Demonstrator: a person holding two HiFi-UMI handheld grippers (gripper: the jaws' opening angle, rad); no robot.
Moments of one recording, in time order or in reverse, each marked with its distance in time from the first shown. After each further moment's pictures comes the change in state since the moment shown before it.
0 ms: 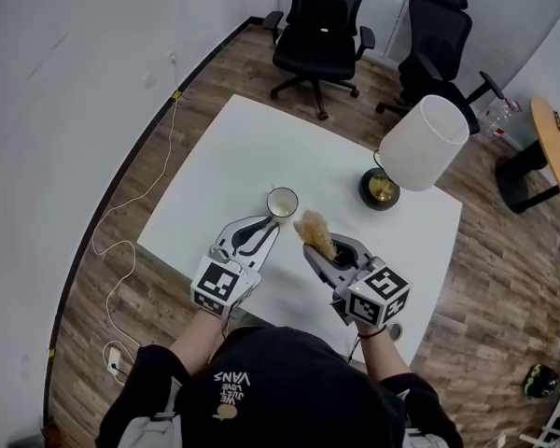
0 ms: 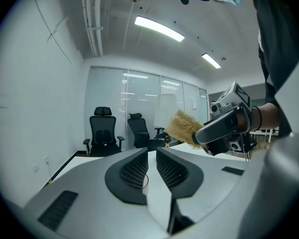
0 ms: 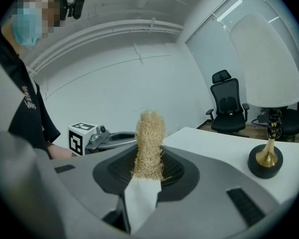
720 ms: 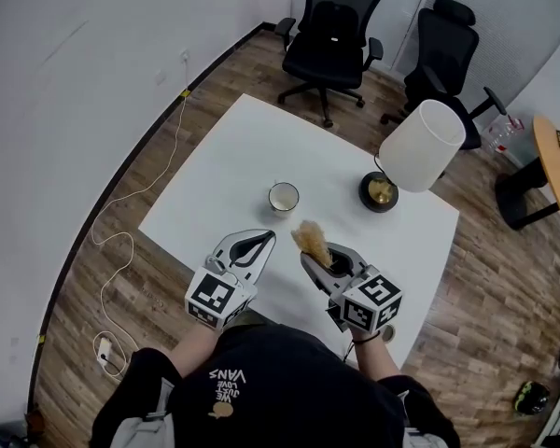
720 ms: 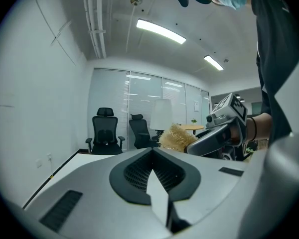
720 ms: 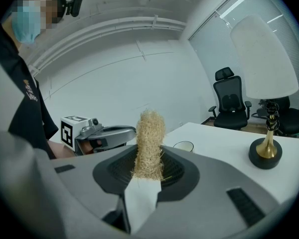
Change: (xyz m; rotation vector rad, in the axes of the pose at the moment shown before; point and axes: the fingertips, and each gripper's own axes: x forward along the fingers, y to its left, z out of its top) left arm -0.036 -0.036 0.010 -0.035 -0.008 0.027; right arm -0.017 0.022 -0.021 0.007 0.035 0.036
